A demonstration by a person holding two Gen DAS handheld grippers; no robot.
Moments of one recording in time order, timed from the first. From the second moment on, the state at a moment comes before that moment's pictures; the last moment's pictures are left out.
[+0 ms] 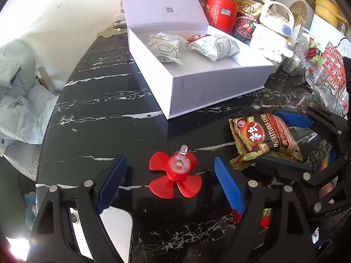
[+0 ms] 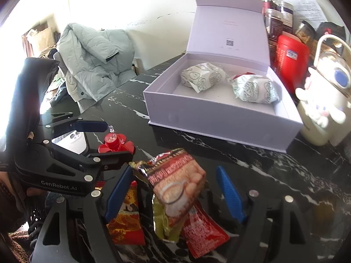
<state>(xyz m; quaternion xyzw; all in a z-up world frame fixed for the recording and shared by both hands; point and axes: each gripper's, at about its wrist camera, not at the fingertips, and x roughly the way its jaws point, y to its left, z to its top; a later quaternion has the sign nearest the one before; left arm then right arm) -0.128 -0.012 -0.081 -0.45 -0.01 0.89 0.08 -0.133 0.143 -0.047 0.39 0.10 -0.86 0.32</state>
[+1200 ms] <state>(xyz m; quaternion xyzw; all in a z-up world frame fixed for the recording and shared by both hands) -0.107 -0.003 -0.055 -0.41 0.03 0.91 0.08 -0.124 0.163 -0.043 0.39 0.04 -0.87 0.31</state>
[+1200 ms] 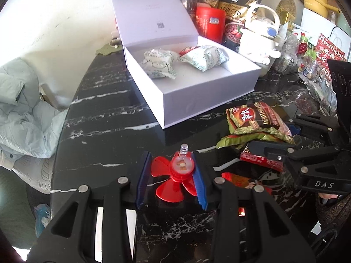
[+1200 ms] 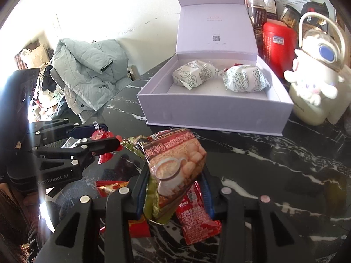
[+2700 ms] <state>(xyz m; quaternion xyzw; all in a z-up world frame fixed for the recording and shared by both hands) -0.099 0.047 0.009 -0.39 0.05 0.92 0.10 -0.081 0.213 0.024 0.36 0.04 -0.90 0.25</state>
